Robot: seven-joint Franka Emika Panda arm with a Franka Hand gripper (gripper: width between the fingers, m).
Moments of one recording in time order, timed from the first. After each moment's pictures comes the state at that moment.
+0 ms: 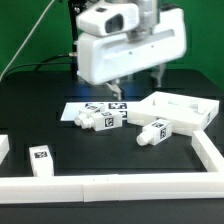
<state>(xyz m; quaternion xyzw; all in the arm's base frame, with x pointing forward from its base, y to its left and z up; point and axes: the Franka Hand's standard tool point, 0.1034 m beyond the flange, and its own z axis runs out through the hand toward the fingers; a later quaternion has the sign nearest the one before) 0.522 0.045 0.100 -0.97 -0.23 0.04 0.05</state>
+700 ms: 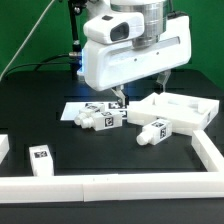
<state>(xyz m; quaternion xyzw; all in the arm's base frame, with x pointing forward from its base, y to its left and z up) 0.517 0.046 0.091 -0.99 -0.14 0.02 0.04</state>
